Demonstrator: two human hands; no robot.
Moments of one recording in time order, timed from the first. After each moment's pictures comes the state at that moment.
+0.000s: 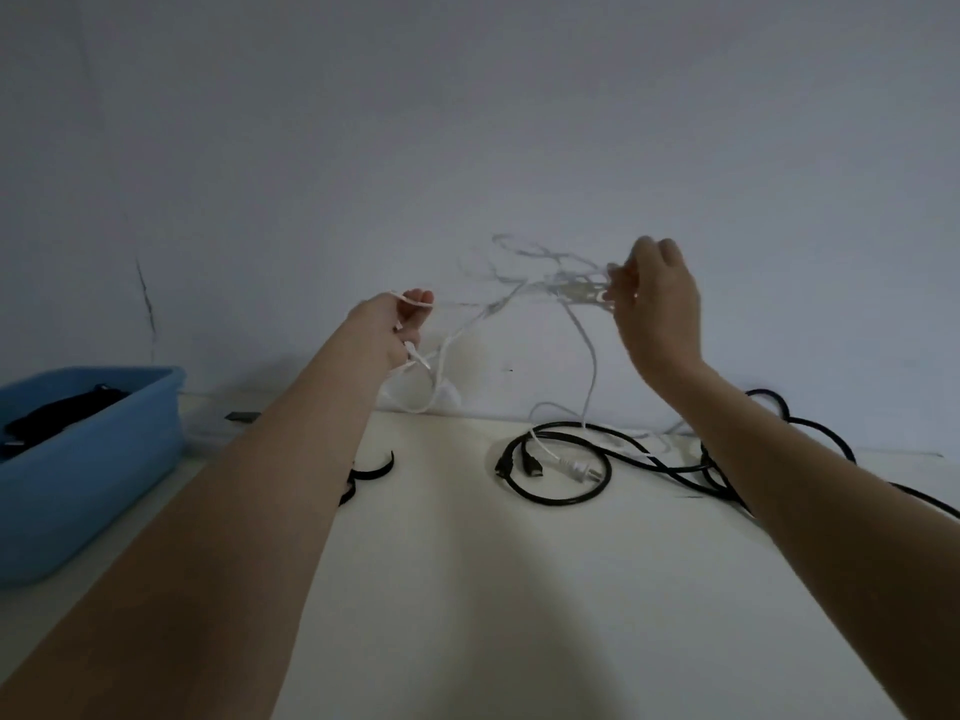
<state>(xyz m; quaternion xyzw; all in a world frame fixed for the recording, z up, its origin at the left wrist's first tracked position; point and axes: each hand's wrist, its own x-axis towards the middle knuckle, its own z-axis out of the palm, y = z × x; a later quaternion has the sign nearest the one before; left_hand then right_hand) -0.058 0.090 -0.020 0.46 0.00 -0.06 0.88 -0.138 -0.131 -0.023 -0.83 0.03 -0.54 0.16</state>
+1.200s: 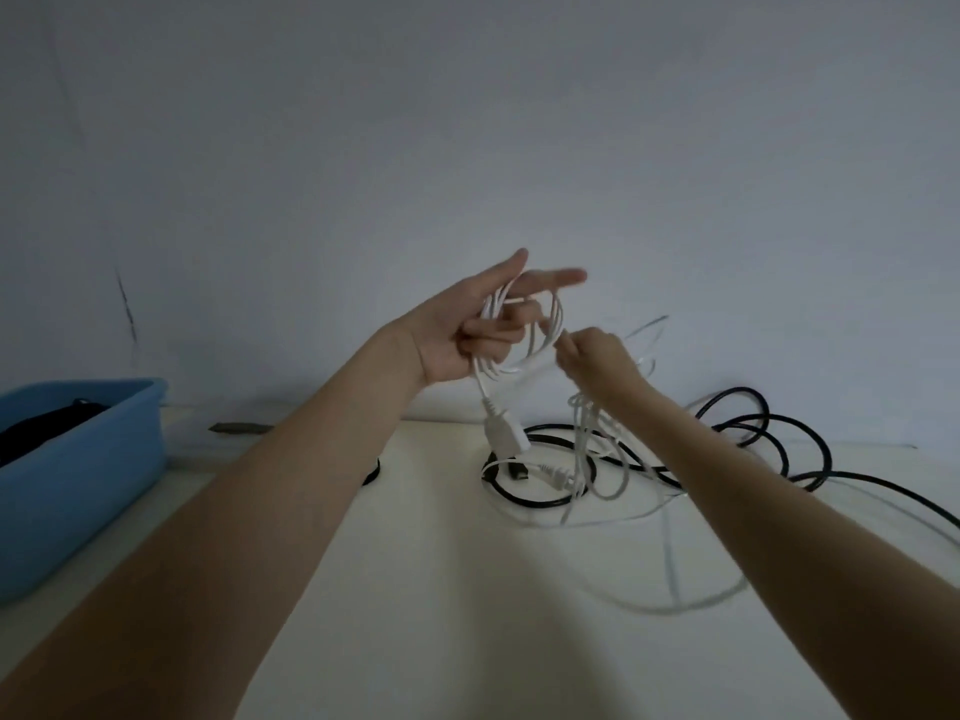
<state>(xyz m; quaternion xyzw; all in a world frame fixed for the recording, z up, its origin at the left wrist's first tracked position) -0.121 0.042 0.003 0.54 -0.38 -0.35 0.67 -0.130 -0.124 -0.054 -0.92 0.03 -0.26 0.29</state>
